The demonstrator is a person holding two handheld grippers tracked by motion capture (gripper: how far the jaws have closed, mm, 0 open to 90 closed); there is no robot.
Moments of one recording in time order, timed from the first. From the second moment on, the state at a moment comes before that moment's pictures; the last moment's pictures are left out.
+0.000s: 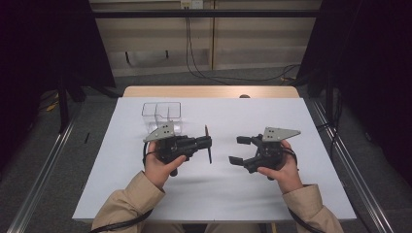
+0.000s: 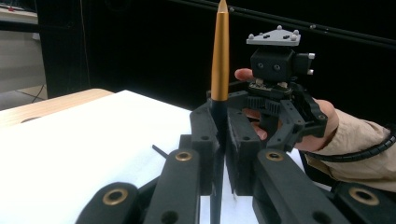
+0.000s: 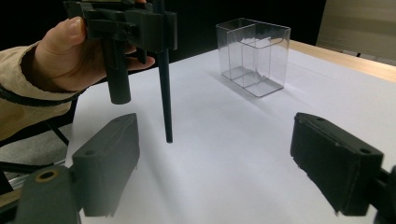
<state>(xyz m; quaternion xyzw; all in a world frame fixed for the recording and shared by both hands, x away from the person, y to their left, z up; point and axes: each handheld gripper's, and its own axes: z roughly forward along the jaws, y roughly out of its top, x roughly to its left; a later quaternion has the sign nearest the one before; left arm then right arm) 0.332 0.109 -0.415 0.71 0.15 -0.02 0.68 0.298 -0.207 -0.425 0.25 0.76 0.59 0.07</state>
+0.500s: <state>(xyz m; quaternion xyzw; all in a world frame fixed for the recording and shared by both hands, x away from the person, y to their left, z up) 0.331 0.113 -0.411 0.71 0.15 -0.01 0.69 0.290 -0.230 -0.426 0.27 0.75 0.59 0.09</state>
